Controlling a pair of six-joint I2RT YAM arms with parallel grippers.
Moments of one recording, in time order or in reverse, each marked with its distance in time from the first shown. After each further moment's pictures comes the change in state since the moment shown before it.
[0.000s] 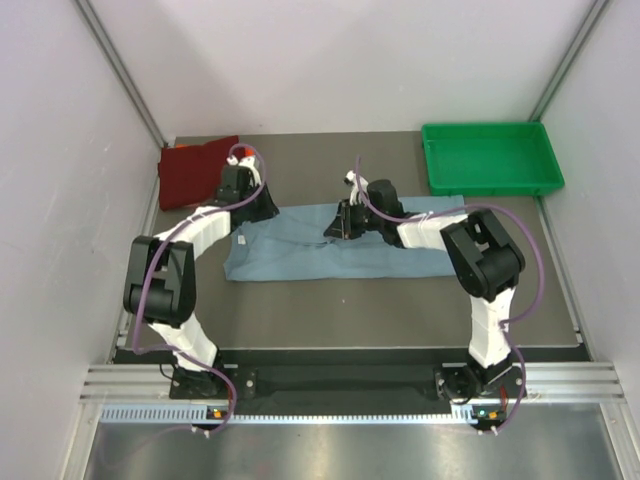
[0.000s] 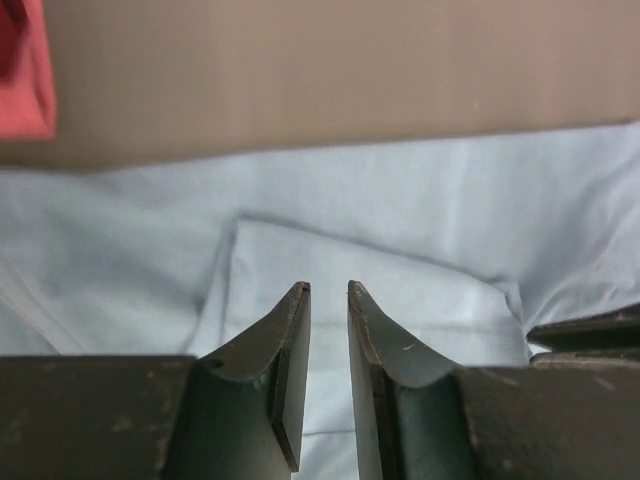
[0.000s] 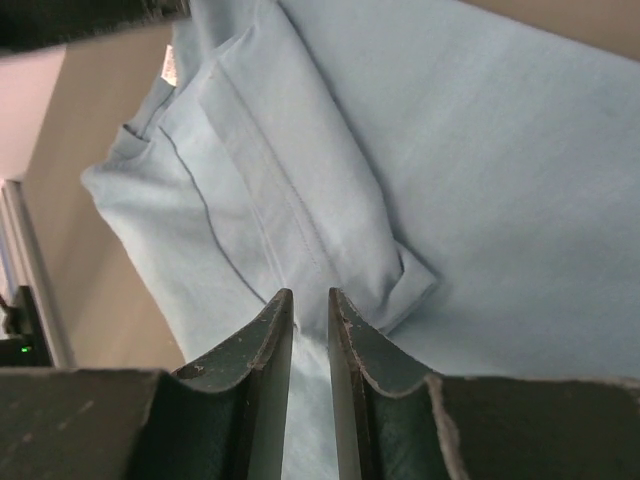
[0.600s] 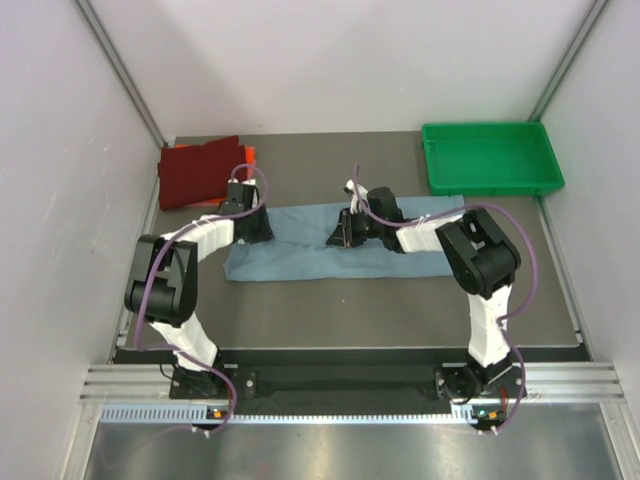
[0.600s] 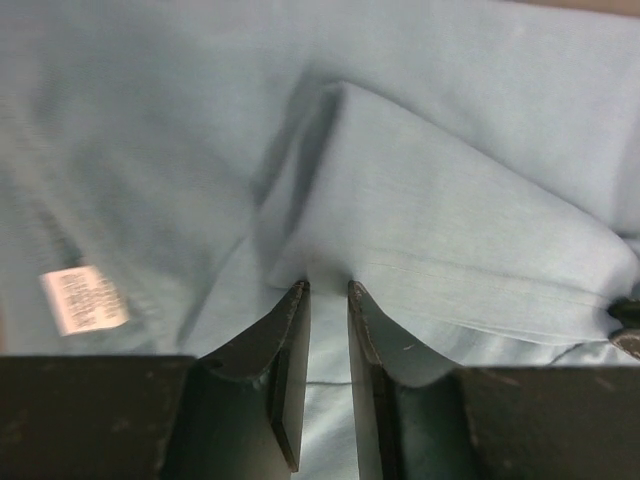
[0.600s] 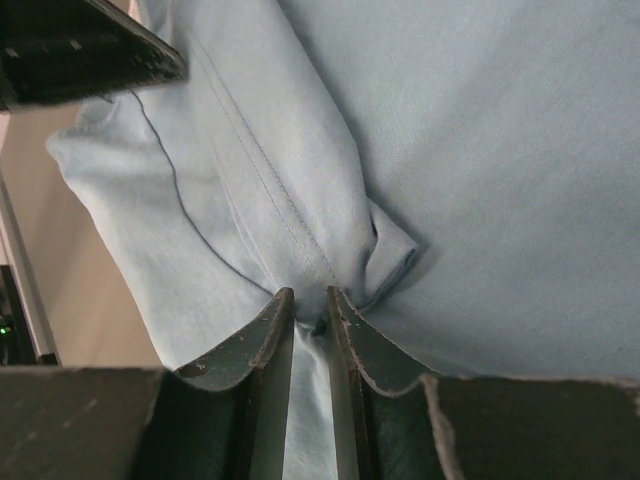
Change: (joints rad) left arm -0.016 -0.010 -0.138 -0.058 -0.072 -0.047; right arm 0.000 0.033 -0.045 0.031 -0.019 -0.008
